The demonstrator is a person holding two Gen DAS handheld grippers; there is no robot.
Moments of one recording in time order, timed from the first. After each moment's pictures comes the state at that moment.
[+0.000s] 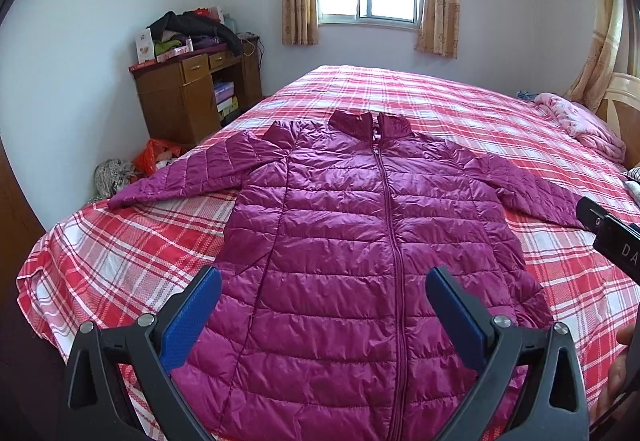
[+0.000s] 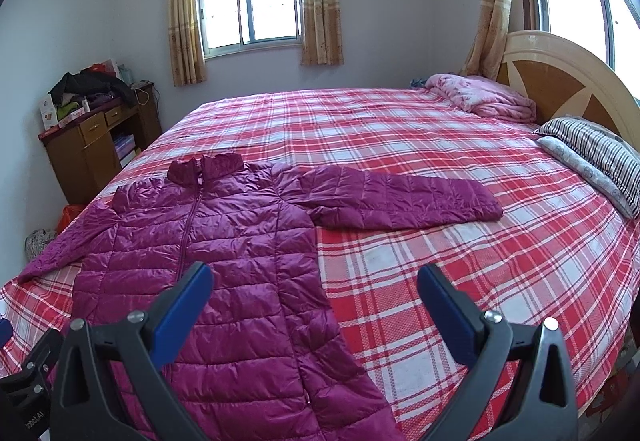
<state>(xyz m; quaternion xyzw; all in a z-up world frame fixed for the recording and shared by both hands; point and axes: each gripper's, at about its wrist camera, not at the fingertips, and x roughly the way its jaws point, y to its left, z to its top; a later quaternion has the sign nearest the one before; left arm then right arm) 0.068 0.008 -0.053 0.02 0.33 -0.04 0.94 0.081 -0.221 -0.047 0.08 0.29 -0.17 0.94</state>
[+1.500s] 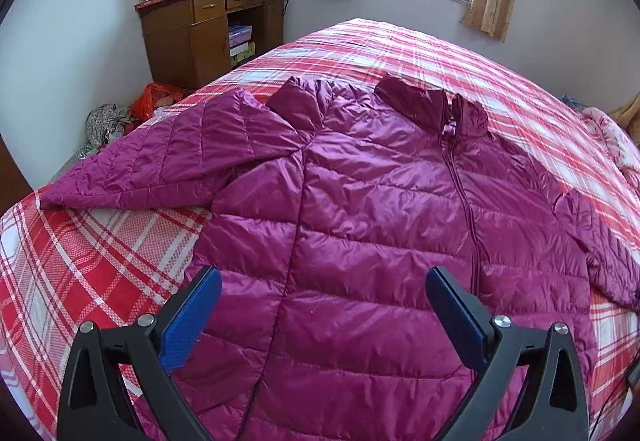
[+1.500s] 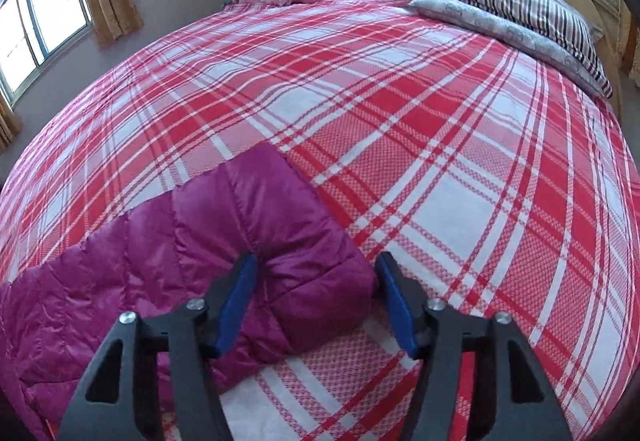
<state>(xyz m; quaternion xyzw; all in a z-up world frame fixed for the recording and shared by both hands) 0.265 0.028 -0.118 -0.04 0.41 -0.01 0.91 0.178 -0.569 -0.165 0.25 0.38 -0.40 0.80</state>
